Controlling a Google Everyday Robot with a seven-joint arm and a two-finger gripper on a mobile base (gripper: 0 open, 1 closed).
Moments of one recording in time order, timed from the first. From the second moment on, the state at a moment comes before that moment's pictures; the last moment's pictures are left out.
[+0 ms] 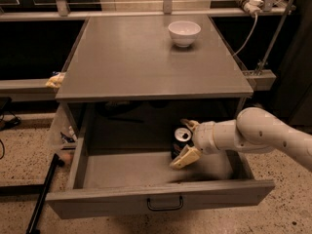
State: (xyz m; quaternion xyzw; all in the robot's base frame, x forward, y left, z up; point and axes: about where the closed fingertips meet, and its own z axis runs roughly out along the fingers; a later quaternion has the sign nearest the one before) arm 0.564 -0.090 0.659 -0.55 0.69 0.21 0.41
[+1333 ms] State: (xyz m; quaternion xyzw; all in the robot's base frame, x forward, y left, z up) arm 0.509 -0.091 0.747 -0.54 0.71 0.22 0.39
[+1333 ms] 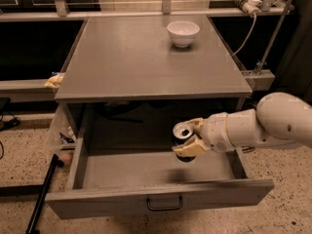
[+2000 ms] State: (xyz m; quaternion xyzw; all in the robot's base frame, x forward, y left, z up) arm 0.502 -0.087 0.828 -0.54 0.71 0.20 0.41
